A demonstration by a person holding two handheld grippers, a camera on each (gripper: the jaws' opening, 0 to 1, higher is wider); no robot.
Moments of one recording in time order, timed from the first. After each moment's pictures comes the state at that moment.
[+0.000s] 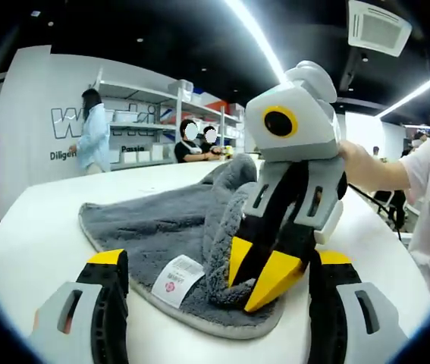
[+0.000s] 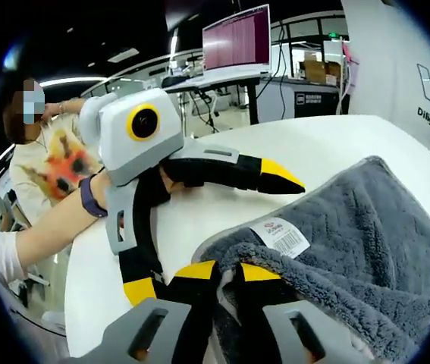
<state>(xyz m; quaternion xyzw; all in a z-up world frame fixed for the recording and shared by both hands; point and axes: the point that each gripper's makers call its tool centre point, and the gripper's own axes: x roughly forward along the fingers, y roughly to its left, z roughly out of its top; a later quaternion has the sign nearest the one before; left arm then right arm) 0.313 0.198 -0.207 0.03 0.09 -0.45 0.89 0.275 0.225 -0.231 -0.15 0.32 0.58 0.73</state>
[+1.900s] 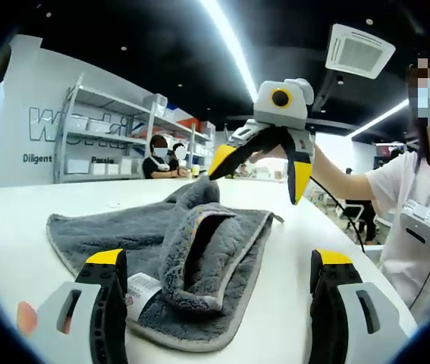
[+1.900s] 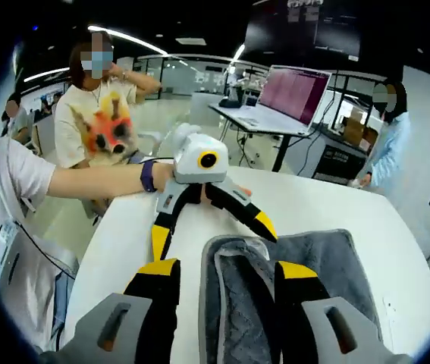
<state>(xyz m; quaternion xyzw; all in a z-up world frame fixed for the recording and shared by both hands) 0.282 0.175 -0.186 -0.02 0.05 -0.54 0.84 0.252 0.159 -0.146 -0.28 0.17 0.65 0.68</state>
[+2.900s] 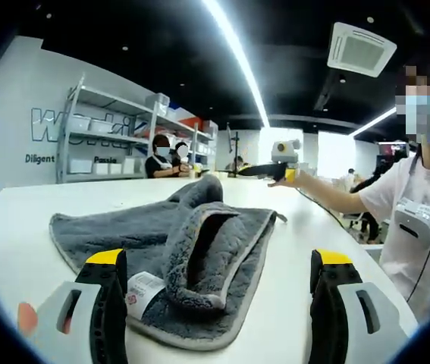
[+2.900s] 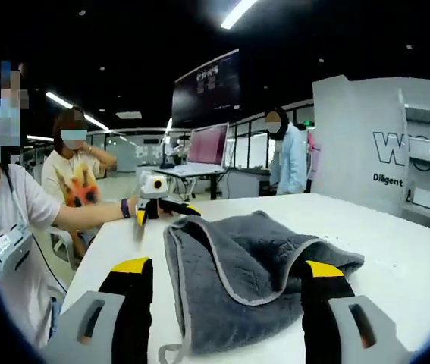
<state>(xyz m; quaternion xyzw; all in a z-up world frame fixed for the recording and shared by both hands) 0.284 0.180 -0.188 -0.01 0.05 -0.53 0.85 0.299 -0.071 -0.133 -0.05 0.06 0.56 0.82</state>
